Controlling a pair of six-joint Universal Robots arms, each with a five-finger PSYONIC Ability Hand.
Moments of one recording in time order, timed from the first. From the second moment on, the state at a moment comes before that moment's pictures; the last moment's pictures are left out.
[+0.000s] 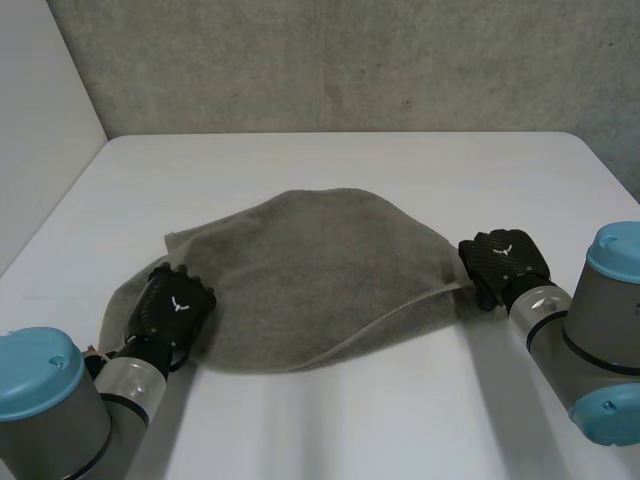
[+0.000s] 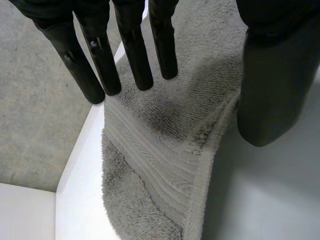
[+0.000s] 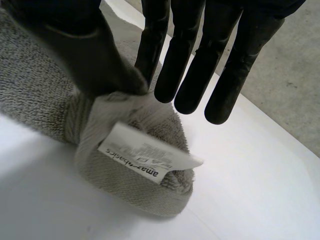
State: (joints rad) left arm 4.34 -1.89 -2.13 3.78 -1.56 3.98; right arm 1.88 -1.15 1.75 -0.29 1.50 2.74; left_hand 0.67 0.67 0.67 0.67 0.67; right_hand 1.12 1.11 1.11 1.11 0.94
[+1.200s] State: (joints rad) left arm 4.44 -1.94 -1.60 3.43 -1.44 3.80; right arm 1.77 -1.14 1.28 0.19 1.26 2.41; left_hand 1.43 1.50 1.55 1.51 1.48; right_hand 1.33 1.32 1.34 1.33 1.17
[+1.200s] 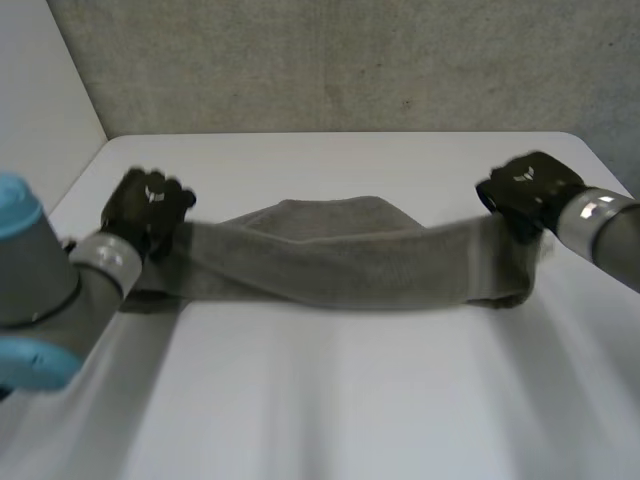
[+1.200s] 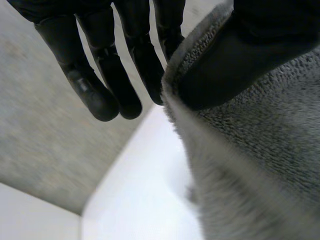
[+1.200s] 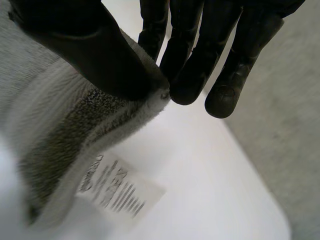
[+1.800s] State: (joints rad) left arm 4.46 -1.96 -1.34 3.62 -1.40 3.41; right arm 1.85 -1.22 1.23 -0.40 1.30 2.61; left_hand 1.43 1.50 1.55 1.52 1.49; right_hand 1.33 1.32 1.34 1.33 1.17
